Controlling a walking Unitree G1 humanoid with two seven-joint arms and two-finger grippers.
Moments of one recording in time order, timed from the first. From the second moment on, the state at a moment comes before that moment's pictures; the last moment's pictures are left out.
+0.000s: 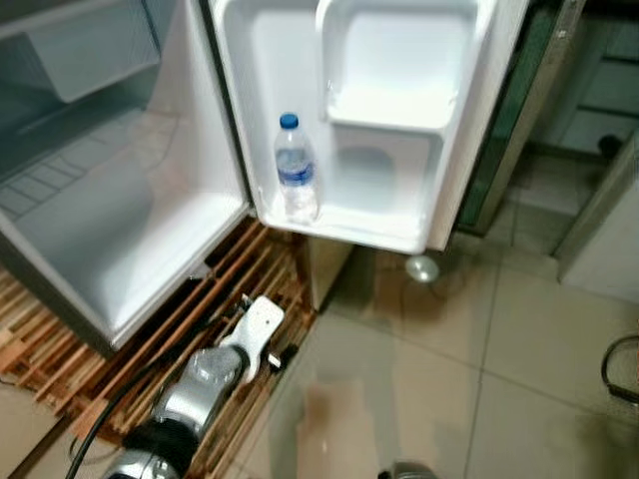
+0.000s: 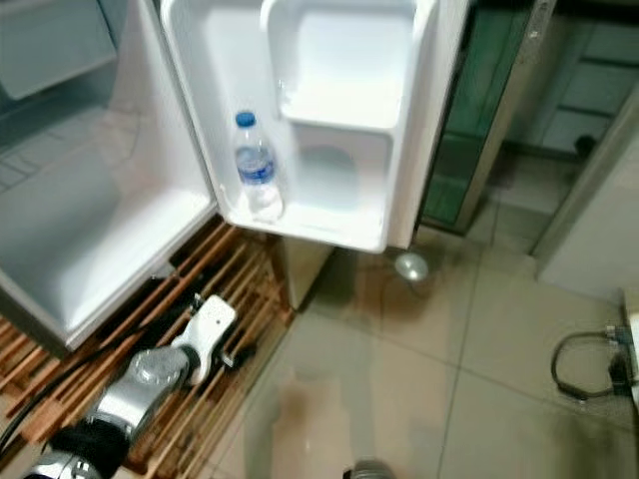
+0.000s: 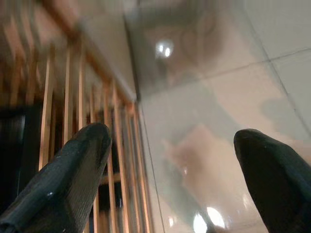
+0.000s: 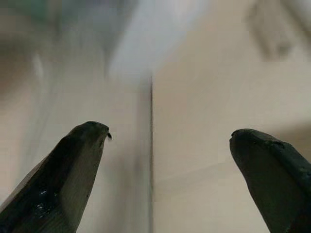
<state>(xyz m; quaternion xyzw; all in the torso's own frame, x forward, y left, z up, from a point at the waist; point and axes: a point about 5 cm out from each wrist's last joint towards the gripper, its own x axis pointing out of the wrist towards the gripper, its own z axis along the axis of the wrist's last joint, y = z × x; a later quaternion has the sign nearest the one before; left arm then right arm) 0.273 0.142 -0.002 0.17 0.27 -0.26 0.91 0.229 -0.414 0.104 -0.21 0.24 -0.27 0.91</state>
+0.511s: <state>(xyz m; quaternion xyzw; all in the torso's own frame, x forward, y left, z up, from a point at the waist) 0.299 0.118 0.081 0.01 0.00 -0.19 0.98 0.238 -0.289 0.056 -0.10 0.17 -0.09 0.98</state>
